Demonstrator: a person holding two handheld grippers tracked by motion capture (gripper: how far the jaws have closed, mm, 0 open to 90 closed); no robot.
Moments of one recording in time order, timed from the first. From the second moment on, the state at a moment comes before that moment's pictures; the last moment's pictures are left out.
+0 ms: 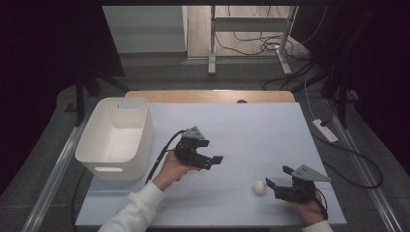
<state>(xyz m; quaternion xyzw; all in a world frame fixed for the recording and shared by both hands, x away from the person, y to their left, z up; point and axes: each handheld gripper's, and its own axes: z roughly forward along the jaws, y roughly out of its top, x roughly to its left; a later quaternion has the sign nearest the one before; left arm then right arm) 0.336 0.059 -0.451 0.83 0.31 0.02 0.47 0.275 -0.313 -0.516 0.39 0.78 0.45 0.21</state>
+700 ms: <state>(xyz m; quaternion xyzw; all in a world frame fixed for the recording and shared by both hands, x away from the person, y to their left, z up) 0.337 0.049 -0.451 0.83 0.30 0.02 0.46 0.275 -0.313 -0.516 0.39 0.78 0.45 0.21</state>
